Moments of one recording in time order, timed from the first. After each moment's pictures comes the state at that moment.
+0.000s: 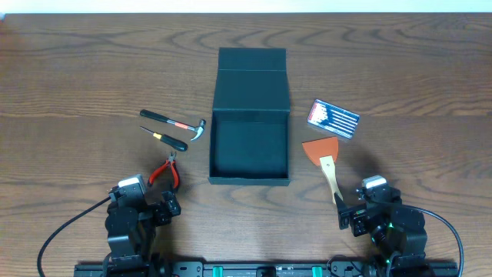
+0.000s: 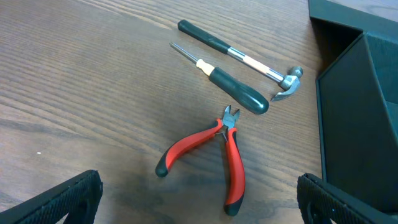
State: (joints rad) left arm 0.08 0.02 0.16 -0.70 0.01 -0.20; right arm 0.12 0.02 0.17 -0.74 -0.12 -0.12
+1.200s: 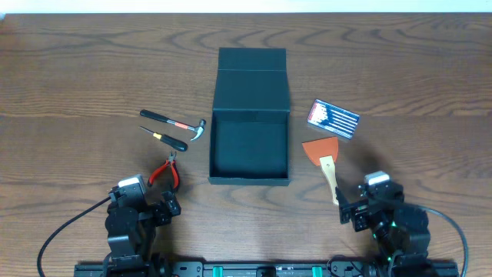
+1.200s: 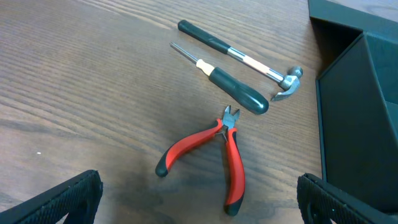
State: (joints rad) left arm 0.08 0.02 0.16 -0.70 0.01 -0.20; right arm 0.12 0.07 0.20 -0.66 -0.12 -0.12
